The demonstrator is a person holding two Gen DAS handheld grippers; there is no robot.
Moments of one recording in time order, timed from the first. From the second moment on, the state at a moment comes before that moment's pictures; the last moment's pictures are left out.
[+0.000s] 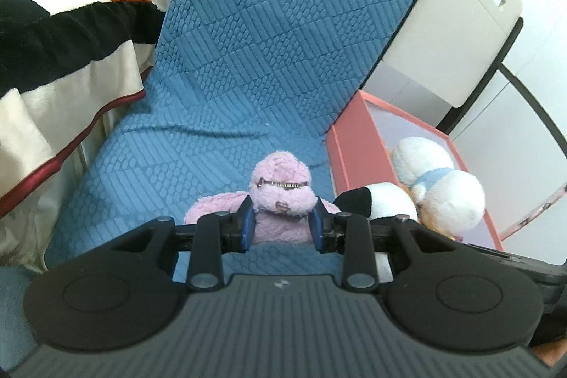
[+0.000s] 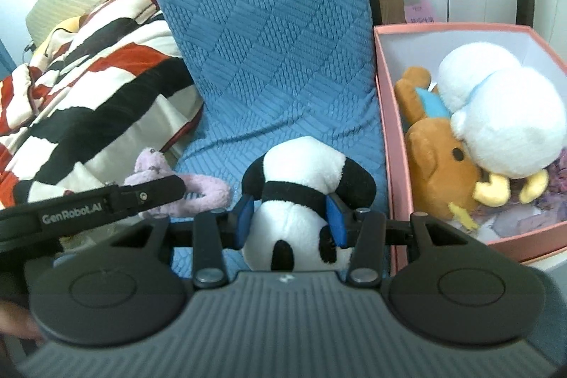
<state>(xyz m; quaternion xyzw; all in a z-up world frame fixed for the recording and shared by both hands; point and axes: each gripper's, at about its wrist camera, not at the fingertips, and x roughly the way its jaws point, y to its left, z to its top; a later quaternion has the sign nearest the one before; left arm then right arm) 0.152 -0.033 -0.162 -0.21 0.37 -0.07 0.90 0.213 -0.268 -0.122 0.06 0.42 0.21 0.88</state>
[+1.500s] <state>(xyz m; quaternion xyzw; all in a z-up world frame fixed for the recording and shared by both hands) 0.210 -0.213 -0.026 -0.17 0.33 -0.13 0.92 0.256 -0.458 -0.011 0.11 0.34 0.14 0.93</state>
